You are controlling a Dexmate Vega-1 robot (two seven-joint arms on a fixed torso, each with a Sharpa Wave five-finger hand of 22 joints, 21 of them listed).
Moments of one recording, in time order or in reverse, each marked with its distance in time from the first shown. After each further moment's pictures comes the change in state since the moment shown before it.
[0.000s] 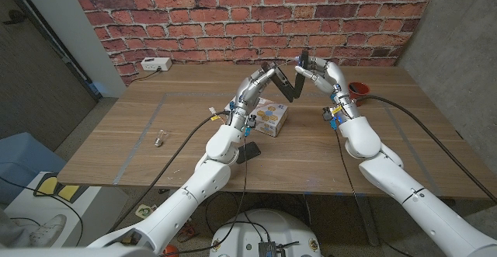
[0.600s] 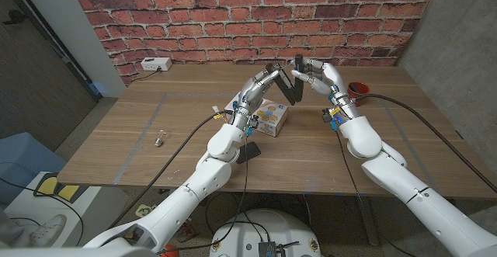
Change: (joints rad) left arm -0.025 0.008 0.016 0.023 0.014 0.017 -0.027; left_hand 0.000 0.000 0.004 -0.004 0.001 0.000 0.000 -0.001 0.005 -0.003 0.000 0.016 -0.007 0.015 -0.003 -0.020 -0.041 0.000 -0.032 -0.018 -0.026; right arm -0.003 -0.032 -0.006 -0.027 -0.062 -0.042 -0.005; right_hand 0.004 -0.003 0.000 0.000 0.000 0.004 -0.004 0.005 -0.005 0.000 0.000 0.014 0.011 0.004 -0.004 0.007 0.001 -0.001 0.002 -0.008 -0.004
